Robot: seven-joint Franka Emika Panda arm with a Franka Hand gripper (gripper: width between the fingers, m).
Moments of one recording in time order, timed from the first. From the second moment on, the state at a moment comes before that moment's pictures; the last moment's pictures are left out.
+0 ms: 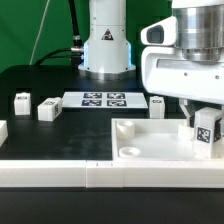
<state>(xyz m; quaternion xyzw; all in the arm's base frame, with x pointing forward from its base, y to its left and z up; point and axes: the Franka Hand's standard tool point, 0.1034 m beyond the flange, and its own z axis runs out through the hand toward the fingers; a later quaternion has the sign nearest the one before) 0.639 0.117 0.067 -0.90 0.44 0.01 0.06</state>
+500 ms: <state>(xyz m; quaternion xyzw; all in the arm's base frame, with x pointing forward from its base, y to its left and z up) 0.638 0.119 0.066 -0.71 0.70 0.02 0.07</state>
